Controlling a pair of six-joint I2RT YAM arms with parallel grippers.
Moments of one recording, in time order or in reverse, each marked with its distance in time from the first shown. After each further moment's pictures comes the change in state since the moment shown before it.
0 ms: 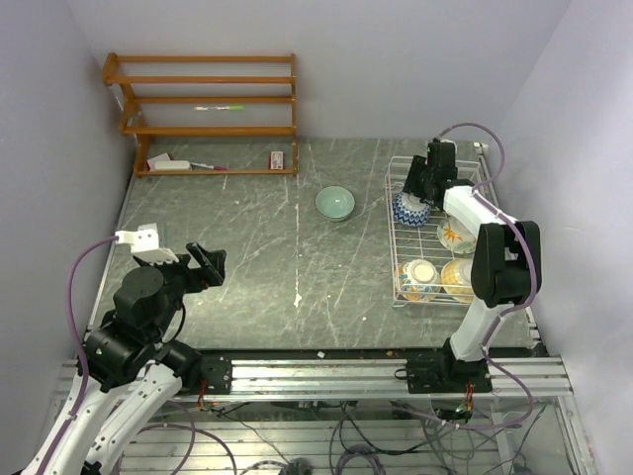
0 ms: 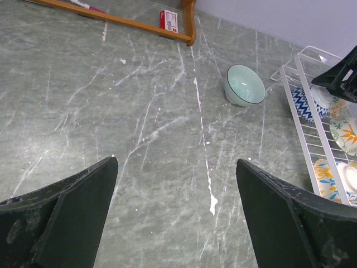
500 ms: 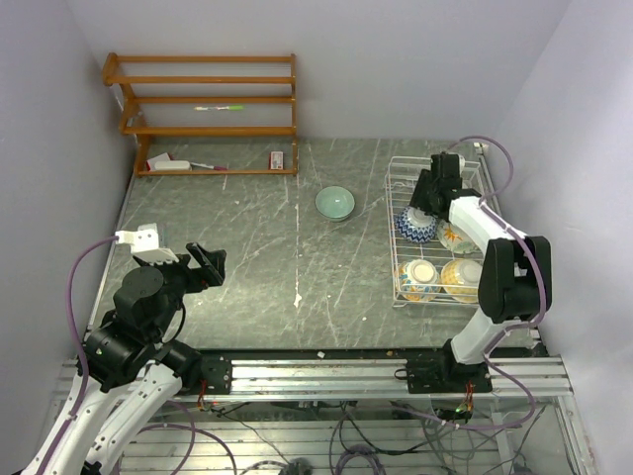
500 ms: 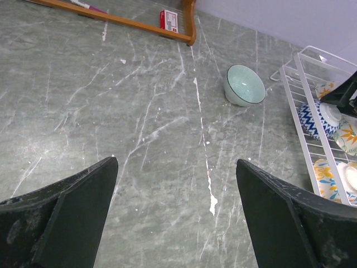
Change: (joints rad) left arm 0.000 0.000 0.000 0.000 0.000 0.000; right arm 0.000 -0.112 -0.108 -0.098 0.082 0.027
